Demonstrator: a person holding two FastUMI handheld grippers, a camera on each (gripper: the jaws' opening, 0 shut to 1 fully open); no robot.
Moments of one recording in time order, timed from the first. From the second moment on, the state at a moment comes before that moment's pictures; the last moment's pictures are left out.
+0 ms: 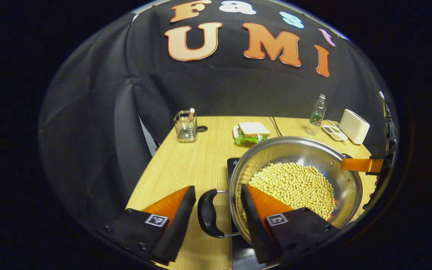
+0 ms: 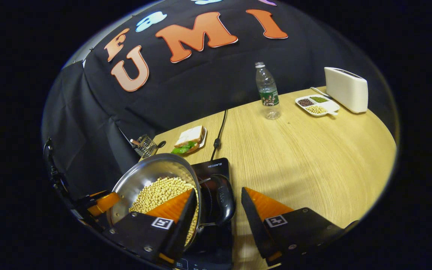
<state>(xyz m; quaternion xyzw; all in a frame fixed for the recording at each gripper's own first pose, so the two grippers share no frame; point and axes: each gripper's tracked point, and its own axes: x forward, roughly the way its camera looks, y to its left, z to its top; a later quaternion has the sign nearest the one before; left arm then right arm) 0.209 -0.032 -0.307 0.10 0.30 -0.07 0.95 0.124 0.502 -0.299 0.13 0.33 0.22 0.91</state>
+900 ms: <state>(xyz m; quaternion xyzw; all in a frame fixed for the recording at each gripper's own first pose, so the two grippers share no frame) 0.125 -0.150 -0.046 0.01 0.05 -0.06 1.00 0.136 0.247 -0.122 0.11 0.14 0.14 0.97</state>
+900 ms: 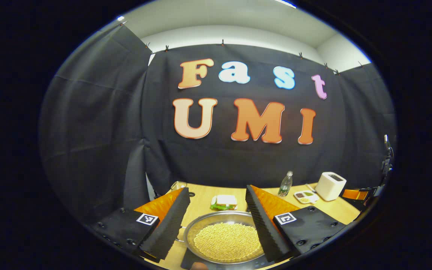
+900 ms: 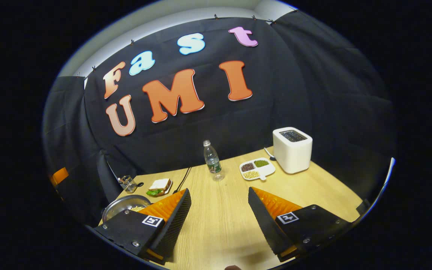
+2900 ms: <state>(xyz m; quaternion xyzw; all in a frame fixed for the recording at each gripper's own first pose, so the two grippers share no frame) 0.024 -0.263 0.063 -0.04 -0.02 -0.18 0.98 0.052 0.156 0.042 0.07 -0.03 0.16 0.98</state>
